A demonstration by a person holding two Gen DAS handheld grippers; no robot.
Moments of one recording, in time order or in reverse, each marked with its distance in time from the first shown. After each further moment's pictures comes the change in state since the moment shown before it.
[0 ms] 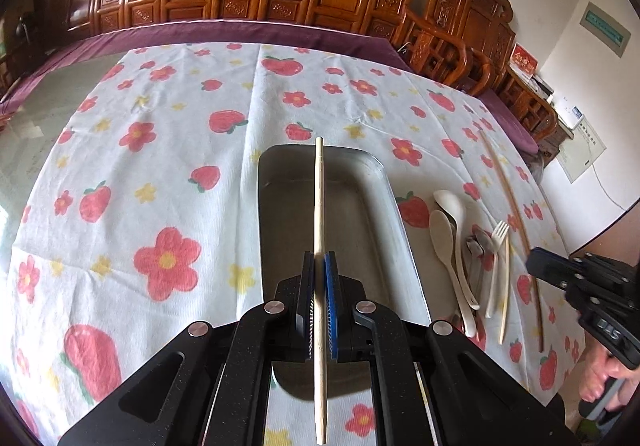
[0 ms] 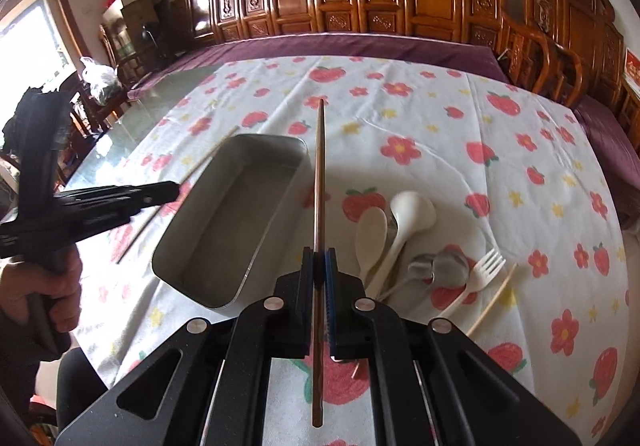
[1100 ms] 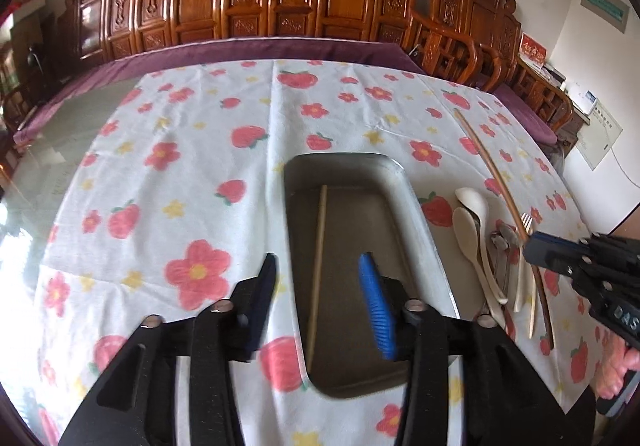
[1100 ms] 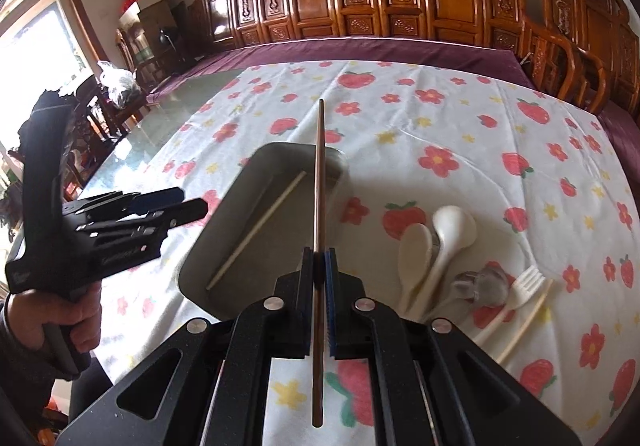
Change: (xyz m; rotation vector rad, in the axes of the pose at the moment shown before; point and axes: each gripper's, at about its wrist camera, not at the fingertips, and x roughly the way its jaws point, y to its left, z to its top) left arm -0.016 0.000 -0.009 0.063 -0.054 0.107; right arm 0.021 0.026 0.011 -0.009 -0.015 0.080
